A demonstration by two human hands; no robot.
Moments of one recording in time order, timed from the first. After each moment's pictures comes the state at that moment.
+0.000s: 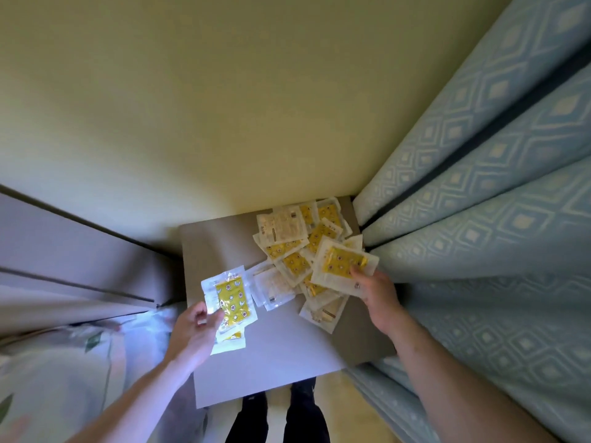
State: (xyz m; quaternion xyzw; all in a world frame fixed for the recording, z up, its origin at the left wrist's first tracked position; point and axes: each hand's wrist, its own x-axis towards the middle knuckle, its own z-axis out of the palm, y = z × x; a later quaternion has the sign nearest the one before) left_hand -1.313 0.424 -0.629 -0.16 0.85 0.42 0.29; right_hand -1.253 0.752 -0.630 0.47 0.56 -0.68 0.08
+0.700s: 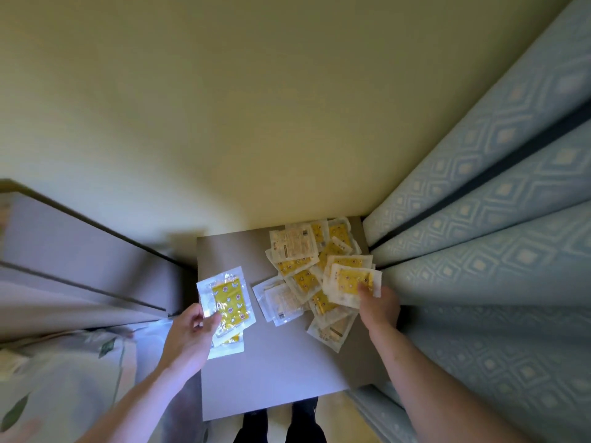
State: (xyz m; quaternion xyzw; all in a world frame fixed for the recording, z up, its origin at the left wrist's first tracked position) left_hand -1.331 0.402 -0.602 -0.17 0.84 0.43 0.28; right_hand -1.267 0.734 -0.641 0.55 0.70 -0.46 0.02
